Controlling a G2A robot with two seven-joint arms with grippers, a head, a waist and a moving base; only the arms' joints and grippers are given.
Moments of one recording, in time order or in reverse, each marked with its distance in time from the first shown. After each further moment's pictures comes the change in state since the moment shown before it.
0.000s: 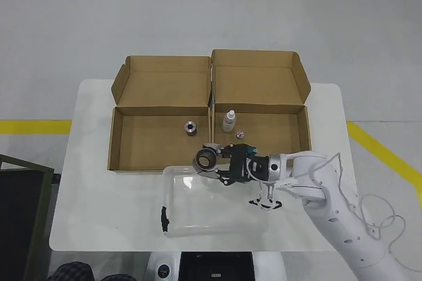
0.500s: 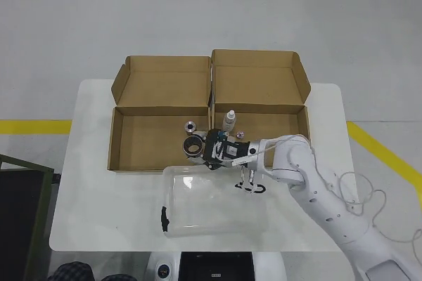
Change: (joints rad) left arm 0.000 0.000 0.000 0.000 0.000 0.000 0.000; right arm 0.205 -0.055 -0.163 0.172 -0.022 0.106 0.076
